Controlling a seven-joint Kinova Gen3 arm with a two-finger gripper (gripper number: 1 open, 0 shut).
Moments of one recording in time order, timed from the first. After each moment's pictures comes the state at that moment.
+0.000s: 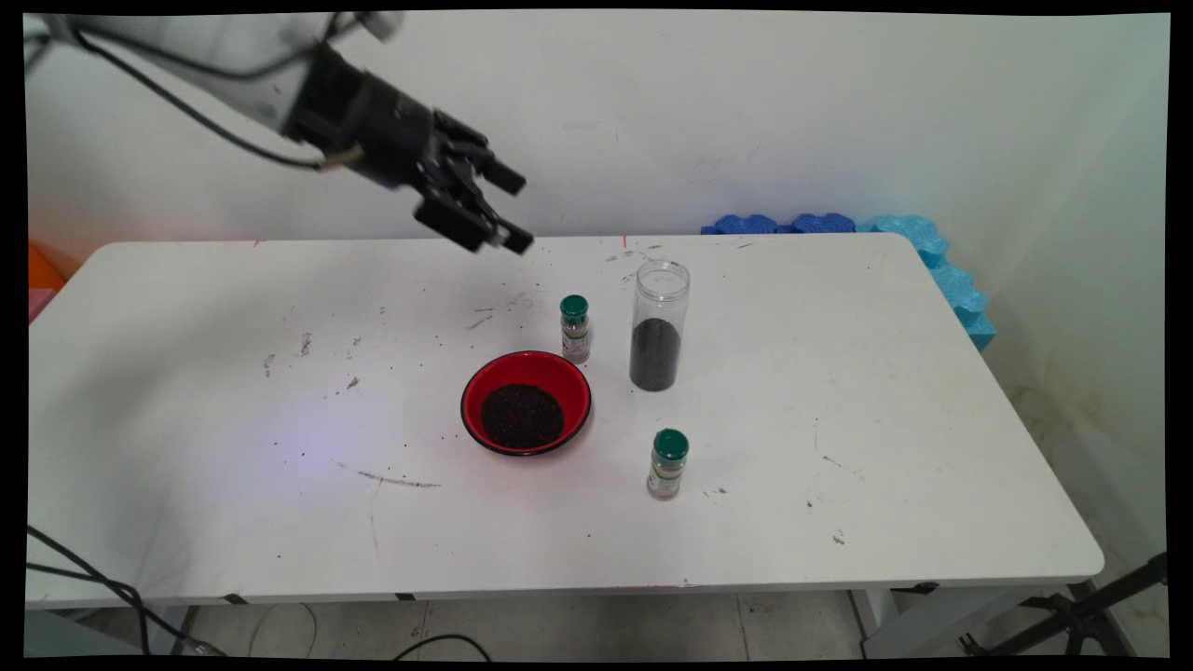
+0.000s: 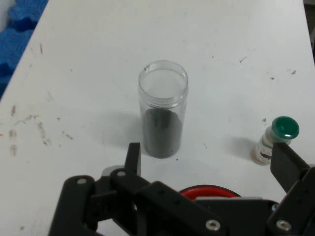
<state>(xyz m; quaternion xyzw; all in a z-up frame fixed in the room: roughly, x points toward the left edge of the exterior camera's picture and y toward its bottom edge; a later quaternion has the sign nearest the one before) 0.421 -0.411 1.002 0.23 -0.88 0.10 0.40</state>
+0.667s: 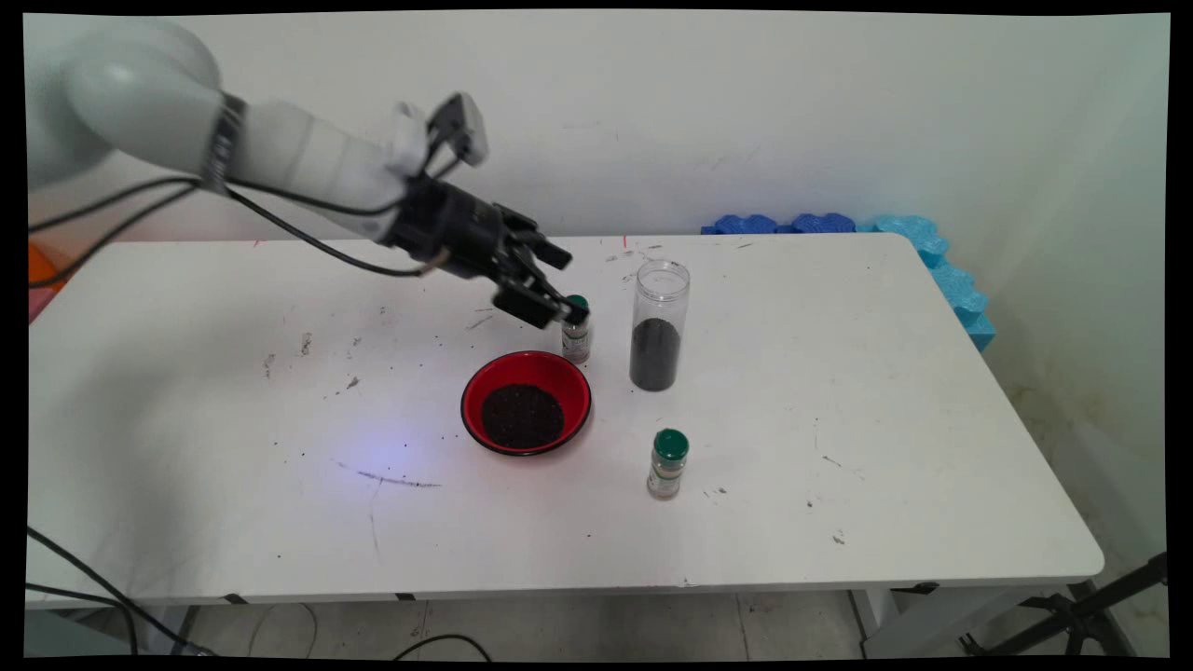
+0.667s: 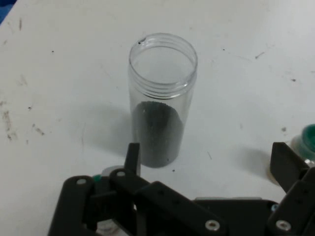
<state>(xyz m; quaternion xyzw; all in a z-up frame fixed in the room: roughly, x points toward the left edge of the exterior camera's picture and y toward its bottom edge) 0.380 -0.422 0.907 0.27 -0.87 0.10 0.41</state>
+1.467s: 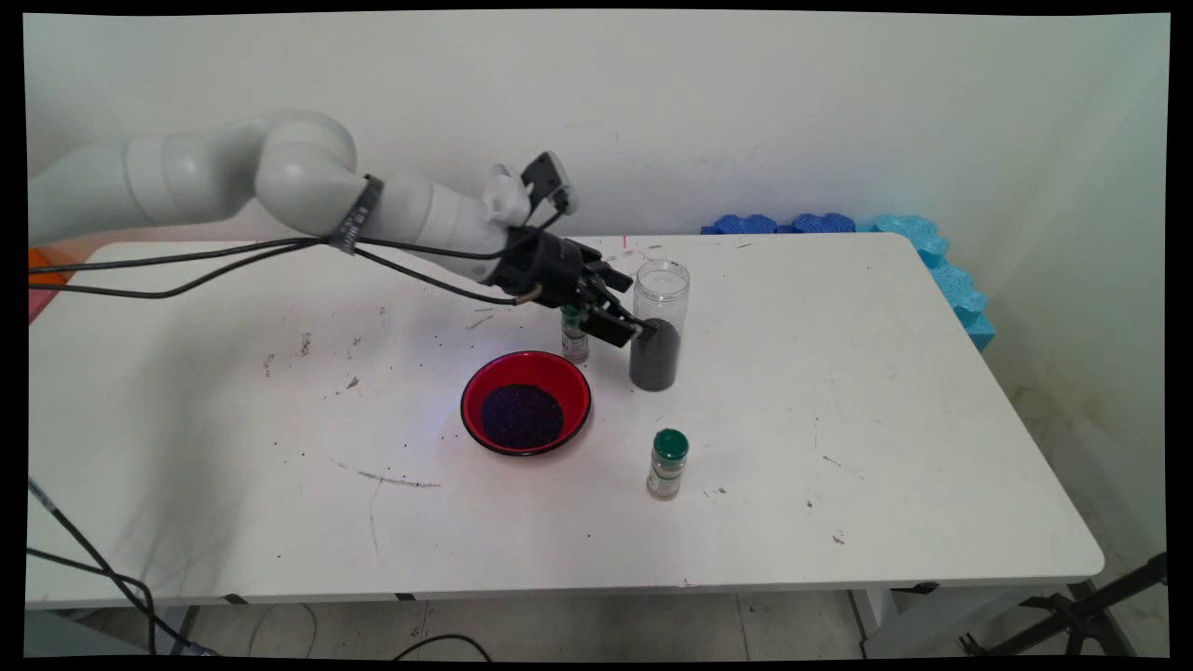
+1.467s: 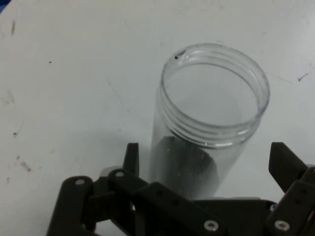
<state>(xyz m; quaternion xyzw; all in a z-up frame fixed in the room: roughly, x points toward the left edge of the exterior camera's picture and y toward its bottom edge) 0.328 -0.475 0.831 0.28 -0.85 0.10 0.43</state>
